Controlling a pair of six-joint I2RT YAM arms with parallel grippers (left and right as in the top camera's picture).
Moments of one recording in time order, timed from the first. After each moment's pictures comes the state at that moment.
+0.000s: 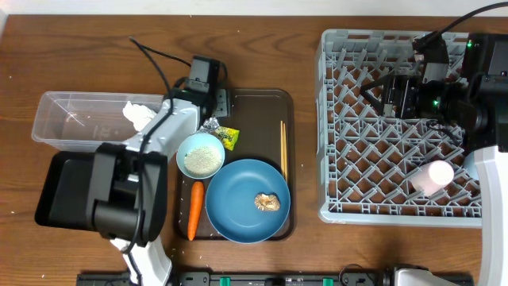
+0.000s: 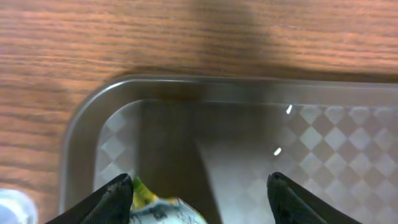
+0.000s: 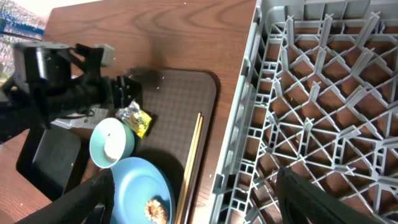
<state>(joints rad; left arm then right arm) -0.24 1.93 1.25 -0.37 -0.09 -0.26 -0.05 1.39 1.60 -1.12 -0.52 0.06</state>
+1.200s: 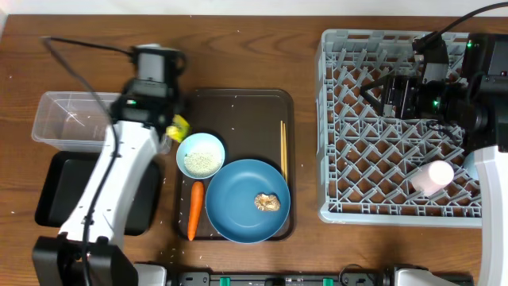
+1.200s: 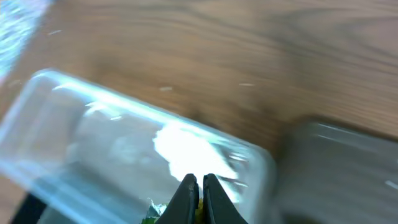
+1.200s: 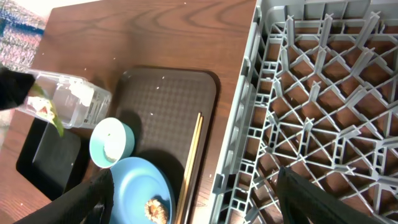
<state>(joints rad) -0.10 1.53 1.25 -0.63 -0.45 -0.25 -0.05 1.39 1.60 -1.12 -0.52 0.06</state>
